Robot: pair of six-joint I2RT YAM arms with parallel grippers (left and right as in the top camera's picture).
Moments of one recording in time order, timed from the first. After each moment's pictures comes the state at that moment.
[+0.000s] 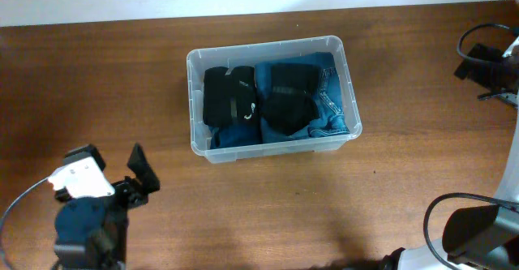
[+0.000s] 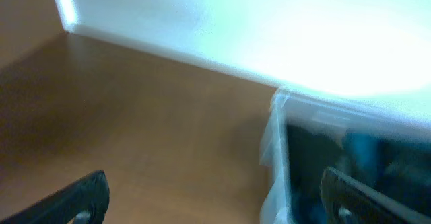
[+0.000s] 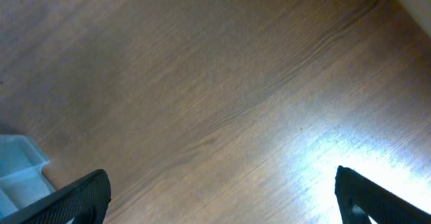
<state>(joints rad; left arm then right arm) -0.11 0.51 0.82 -0.65 -0.26 -0.29 -0.46 1.69 1.84 -1.22 0.08 0.21</state>
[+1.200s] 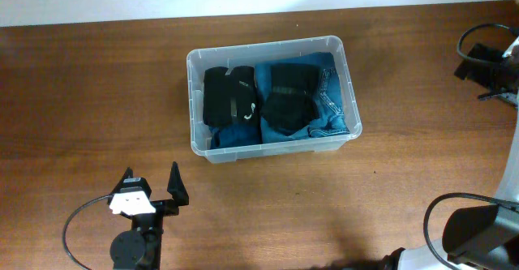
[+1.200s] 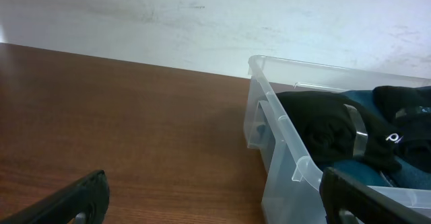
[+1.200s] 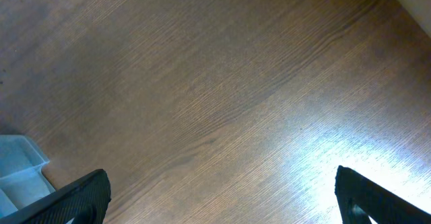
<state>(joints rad) -0.11 0.03 0.02 -0.07 -0.11 -0.18 -0.46 1.69 1.84 -1.22 0.08 0.21</state>
